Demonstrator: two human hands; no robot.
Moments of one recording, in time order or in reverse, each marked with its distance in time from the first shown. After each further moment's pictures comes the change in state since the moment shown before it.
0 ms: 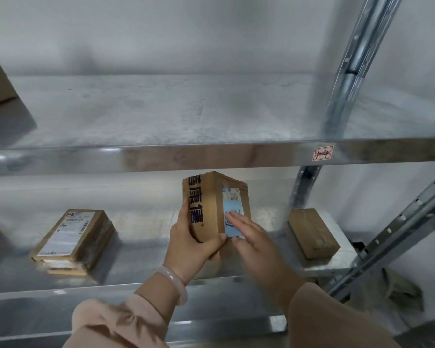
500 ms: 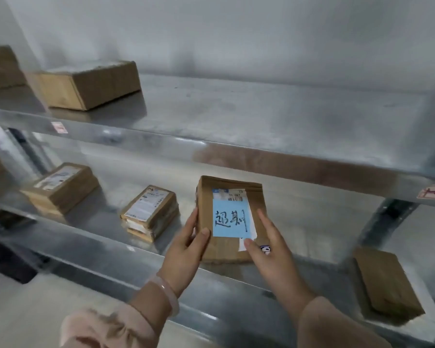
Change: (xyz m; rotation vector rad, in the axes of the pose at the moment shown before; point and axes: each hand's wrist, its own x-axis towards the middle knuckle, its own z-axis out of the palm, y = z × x) left_hand -0.049 -0.002 -0.075 -0.150 0.250 -0.205; right_hand 0.025 -0.012 0.054 0.271 -0.094 0.073
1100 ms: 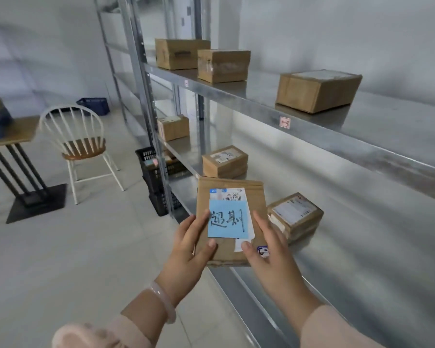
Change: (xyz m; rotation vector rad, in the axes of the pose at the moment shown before) left_hand -0.151 -0.014 -0.203 0.350 0.648 0.093; right_hand -0.044 -0.072 0.230 -0.160 -0.613 -0.490
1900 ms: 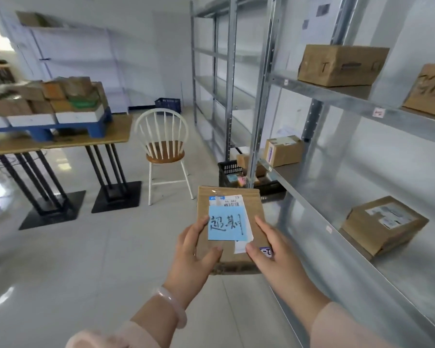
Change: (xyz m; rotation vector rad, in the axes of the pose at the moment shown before) left_hand 0.127 -0.174 -0.358 0.007 0.399 -0.164; right_hand 0.215 -0.128 0.383 0.110 -0.320 -0.056
